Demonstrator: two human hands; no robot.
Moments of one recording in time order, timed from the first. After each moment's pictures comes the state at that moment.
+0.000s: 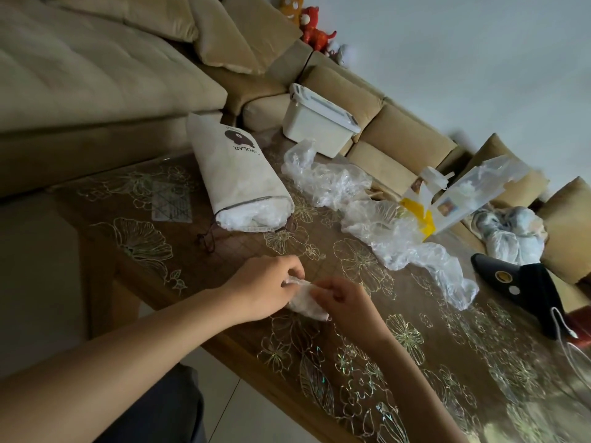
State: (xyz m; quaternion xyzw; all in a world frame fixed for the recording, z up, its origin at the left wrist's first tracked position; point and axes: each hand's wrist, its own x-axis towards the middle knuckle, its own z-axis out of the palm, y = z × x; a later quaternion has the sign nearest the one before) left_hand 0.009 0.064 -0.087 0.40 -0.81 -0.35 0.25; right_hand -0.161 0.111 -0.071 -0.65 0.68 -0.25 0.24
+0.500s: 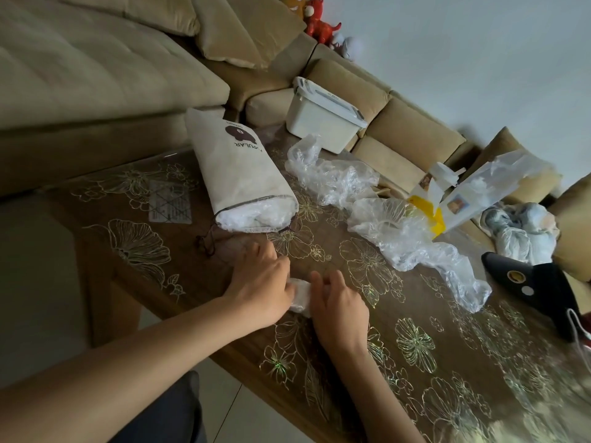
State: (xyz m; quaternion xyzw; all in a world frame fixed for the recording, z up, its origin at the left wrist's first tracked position) left_hand 0.002 0.060 -0.094 0.52 -0.82 -0.19 0.17; right_hand -0.138 0.098 -0.104 -0.64 0.74 -0.20 -0.05
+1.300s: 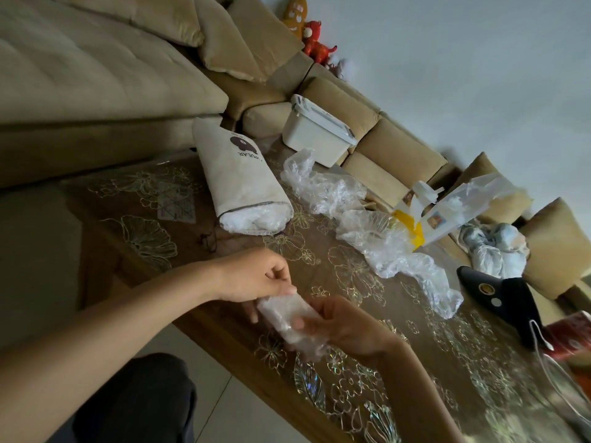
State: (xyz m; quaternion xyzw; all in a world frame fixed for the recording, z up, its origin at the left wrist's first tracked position) left_hand 0.042 0.065 -0.062 0.32 -0.72 -0.58 0.20; right_hand -0.146 0.130 -0.038 -0.60 0.57 -0.13 0.54
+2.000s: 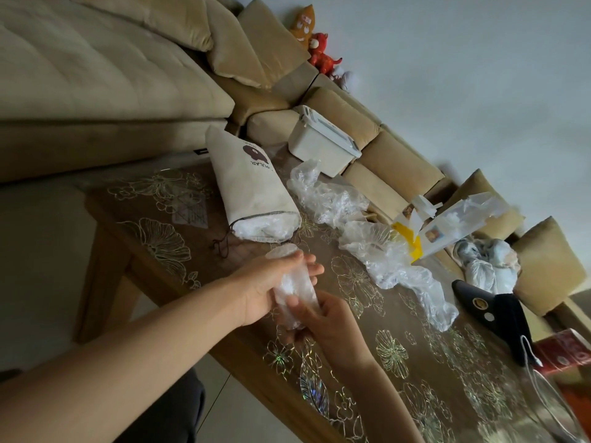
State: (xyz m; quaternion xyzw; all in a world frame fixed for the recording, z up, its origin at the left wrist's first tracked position) left_hand 0.031 0.083 -0.051 0.25 -0.27 -0.85 0.38; right_hand -0.104 0.139 -0.053 -0.59 0.58 -0.35 0.44
